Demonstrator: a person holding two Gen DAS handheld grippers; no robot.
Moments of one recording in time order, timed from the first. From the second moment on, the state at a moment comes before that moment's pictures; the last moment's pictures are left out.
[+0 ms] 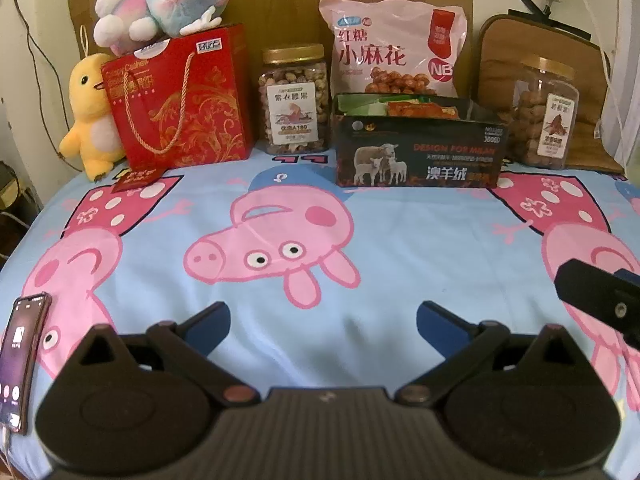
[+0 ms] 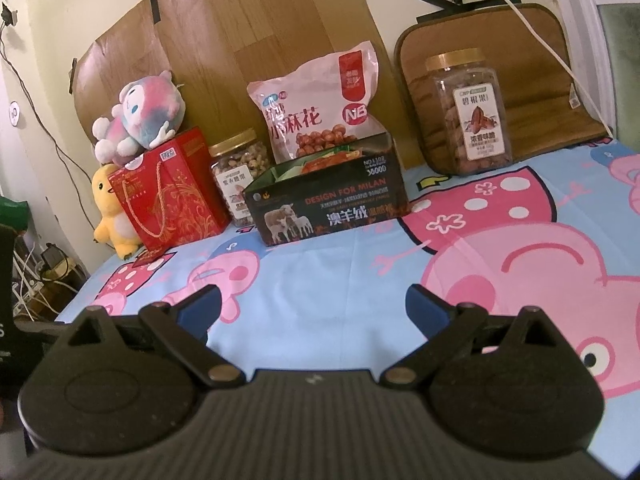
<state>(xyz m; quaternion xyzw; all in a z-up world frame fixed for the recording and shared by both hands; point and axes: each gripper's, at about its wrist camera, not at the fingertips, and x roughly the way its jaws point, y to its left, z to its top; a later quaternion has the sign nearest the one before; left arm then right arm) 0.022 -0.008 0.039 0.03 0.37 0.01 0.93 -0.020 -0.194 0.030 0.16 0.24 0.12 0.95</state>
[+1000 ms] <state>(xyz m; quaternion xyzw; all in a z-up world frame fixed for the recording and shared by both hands) 0.027 -0.015 0.065 0.04 0.35 0.00 0.93 -0.020 -0.194 0.045 0.15 0.22 0.13 0.96</state>
